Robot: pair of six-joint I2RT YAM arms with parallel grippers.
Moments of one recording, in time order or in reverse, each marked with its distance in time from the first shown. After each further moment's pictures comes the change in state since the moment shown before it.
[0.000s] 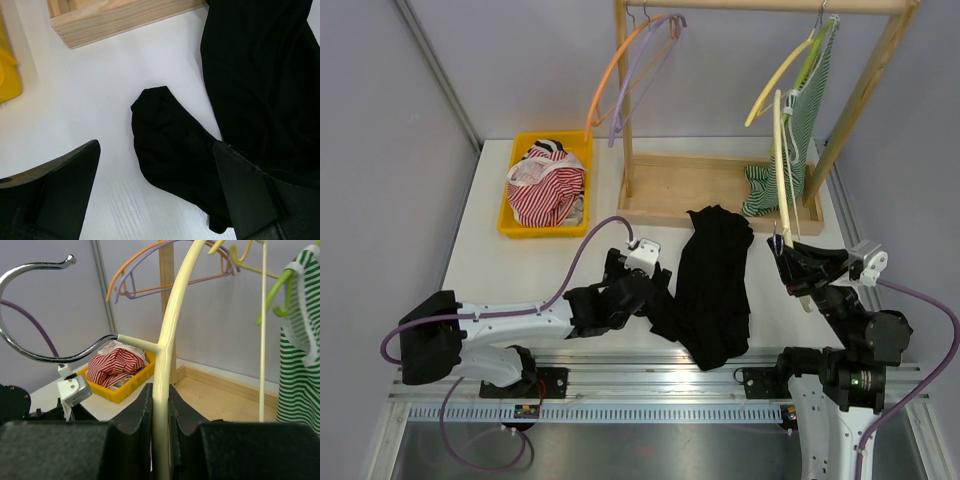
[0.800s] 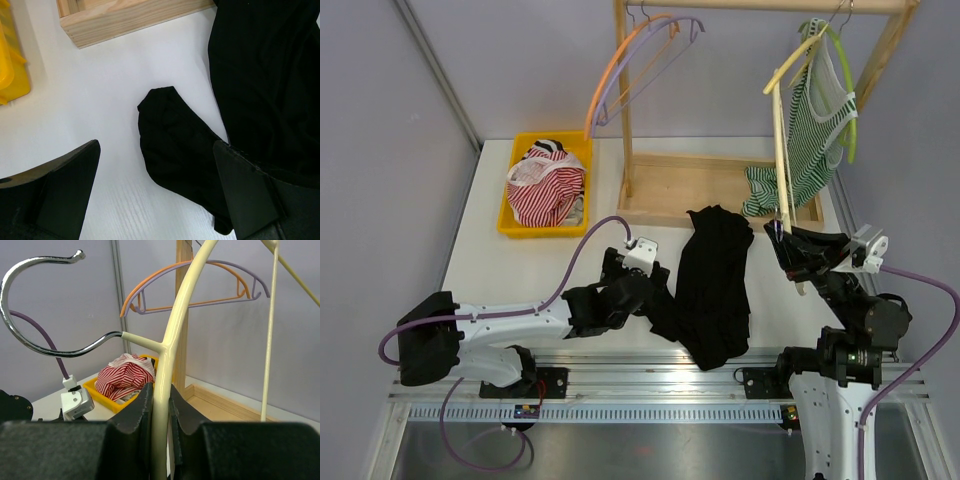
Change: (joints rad) left arm 0.003 -0.007 0.000 -0.014 -0.023 0.000; right arm -0.004 0.148 -0.006 0.253 -0.060 0.059
